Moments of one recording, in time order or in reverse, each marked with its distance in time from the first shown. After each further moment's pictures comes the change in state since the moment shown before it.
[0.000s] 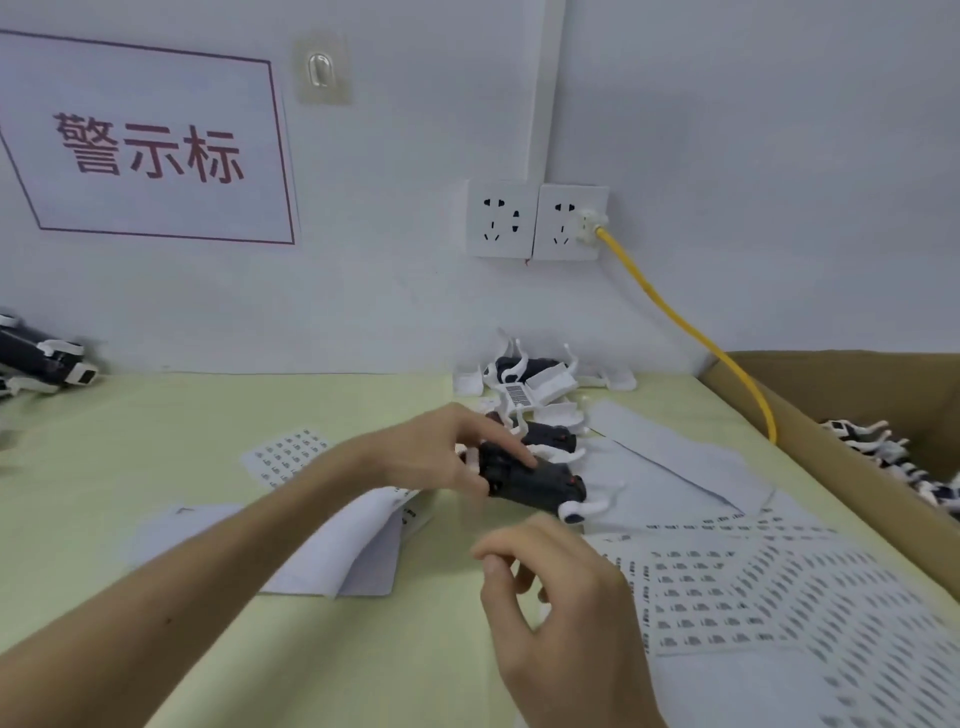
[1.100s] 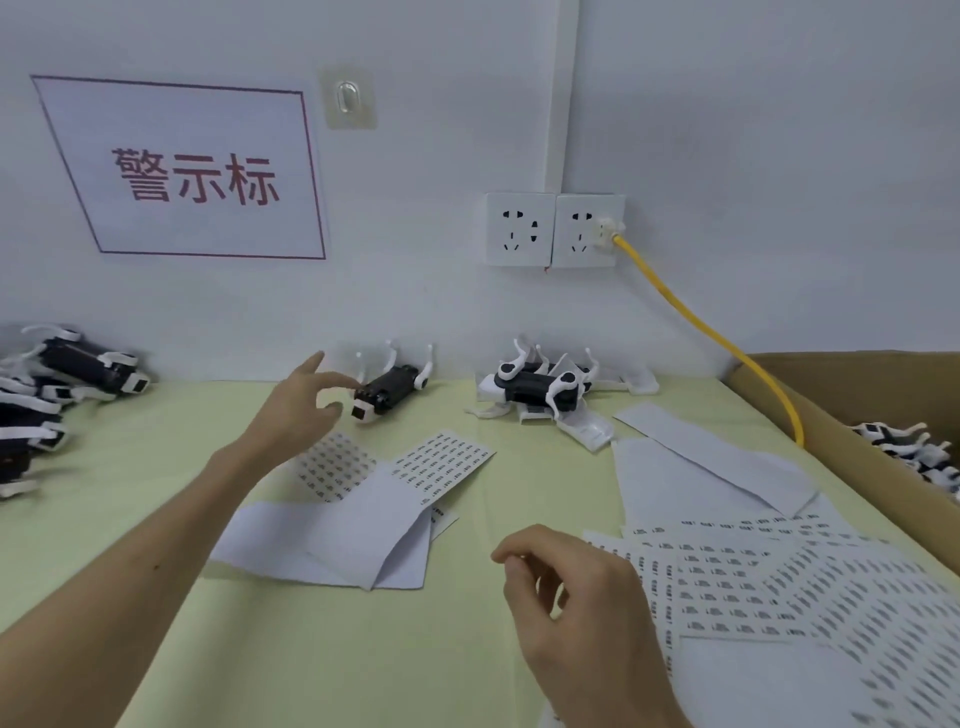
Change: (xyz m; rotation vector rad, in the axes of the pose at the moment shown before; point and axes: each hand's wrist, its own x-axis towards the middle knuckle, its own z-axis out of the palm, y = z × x) left_hand -0.069 -0.106 -0.084 0.419 0.661 -0.567; right_hand -0.003 0.002 -0.002 0.049 -0.126 0.077
